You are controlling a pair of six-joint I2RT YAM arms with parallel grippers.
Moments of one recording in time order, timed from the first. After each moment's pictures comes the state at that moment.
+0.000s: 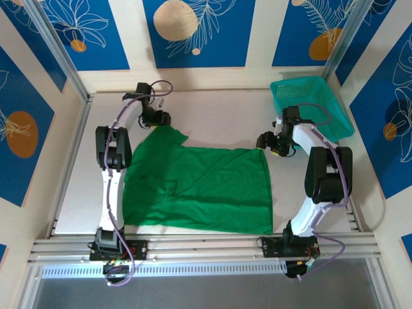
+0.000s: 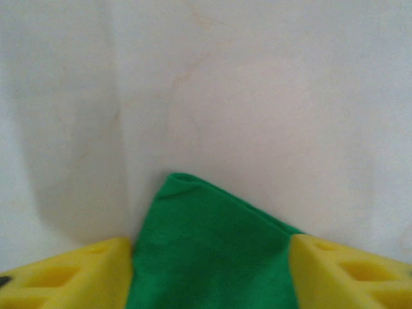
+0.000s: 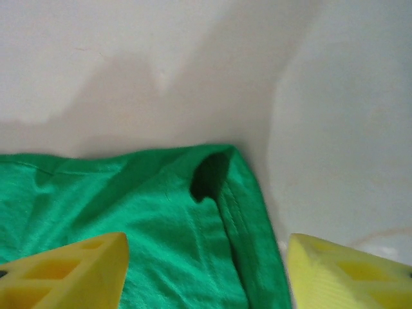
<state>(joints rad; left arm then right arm) -0.12 2.52 2.25 -0.95 0.32 -0.02 -0.03 1.80 1.22 -0.72 -0.36 0.24</state>
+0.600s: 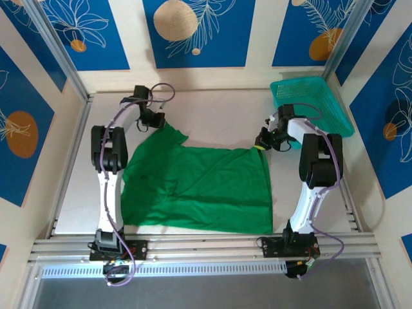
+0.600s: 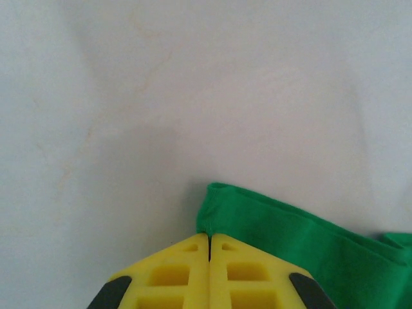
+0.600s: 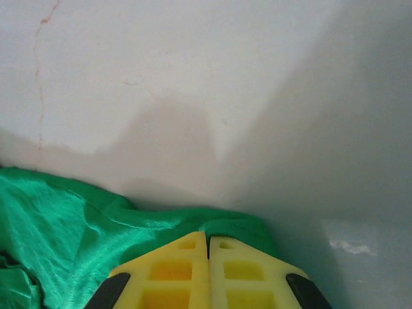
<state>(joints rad) -0.10 2.36 1.96 -0.73 0.38 0.17 -0.03 1.97 1.34 -0.68 -0.54 0.28</state>
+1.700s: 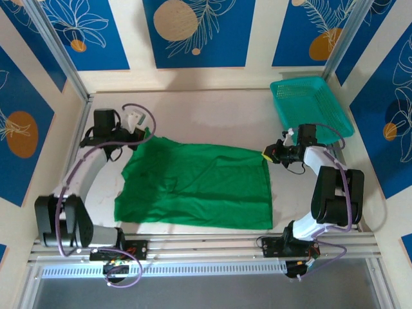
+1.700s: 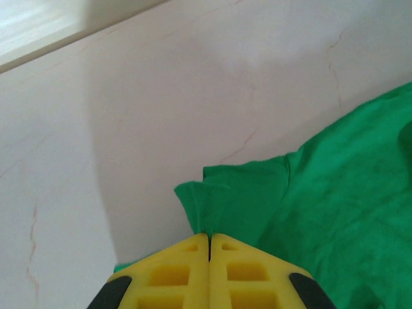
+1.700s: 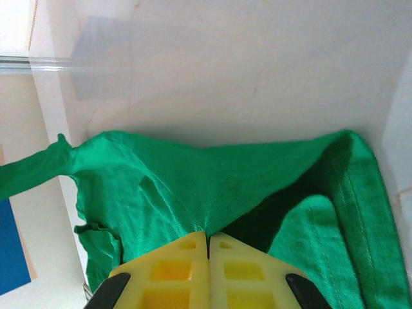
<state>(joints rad) -0.02 1.30 0.98 -0.39 0.42 0.38 -0.16 1.53 0.84 -0.44 -0.75 0.46</state>
